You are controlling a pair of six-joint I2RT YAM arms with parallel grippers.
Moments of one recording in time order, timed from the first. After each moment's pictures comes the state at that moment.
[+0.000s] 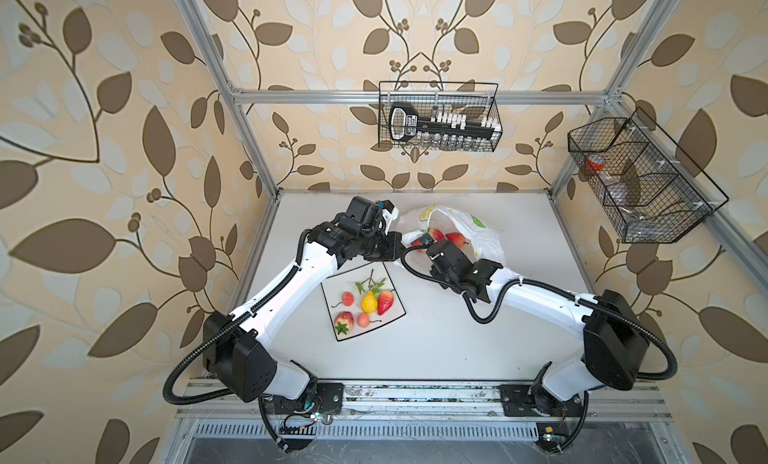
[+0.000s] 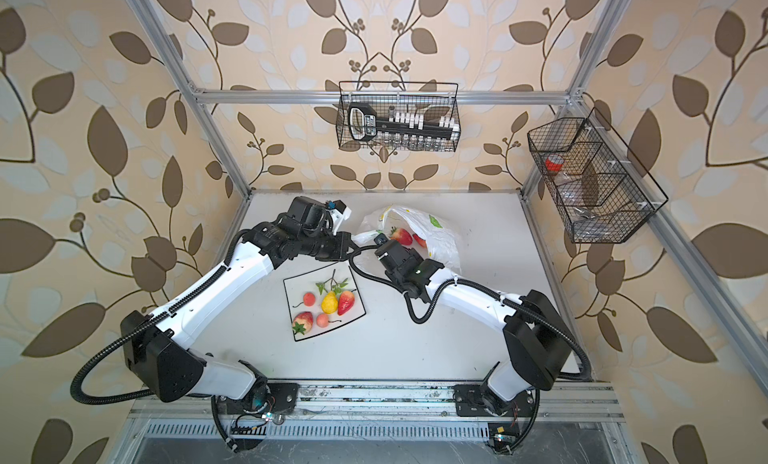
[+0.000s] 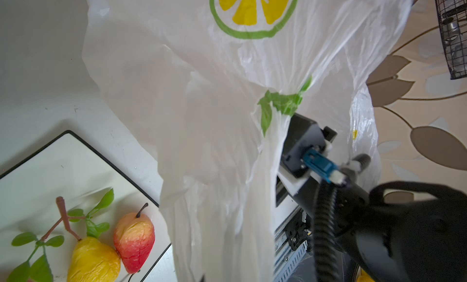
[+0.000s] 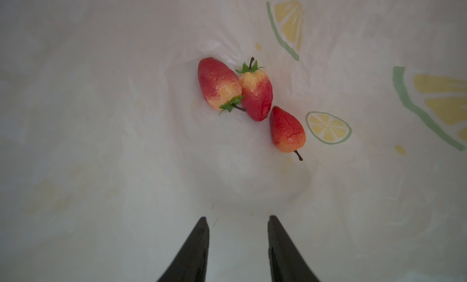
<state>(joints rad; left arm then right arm) -0.50 1.42 1.36 -0.75 0.44 -0.48 0.76 1.57 1.08 -0.42 0.57 -0.11</state>
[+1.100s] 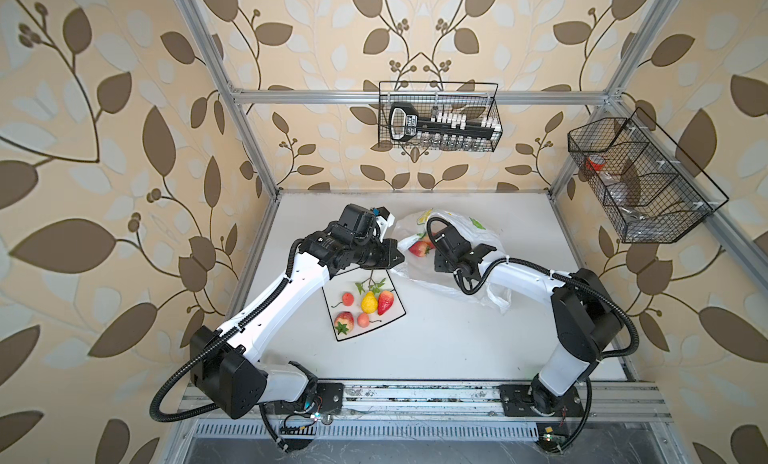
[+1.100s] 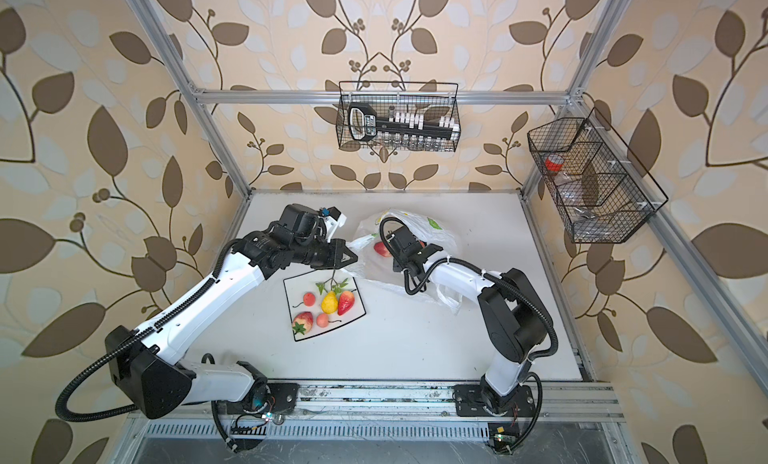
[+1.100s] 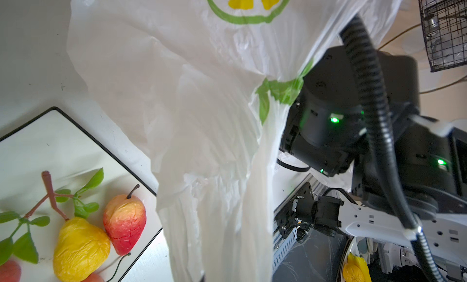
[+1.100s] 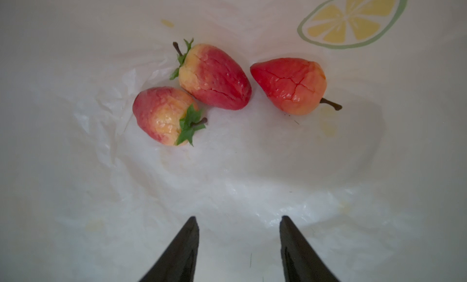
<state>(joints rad) -0.50 1.33 1.27 -0.74 0.48 -0.51 0.61 1.74 1.17 -0.42 0.34 0.62</state>
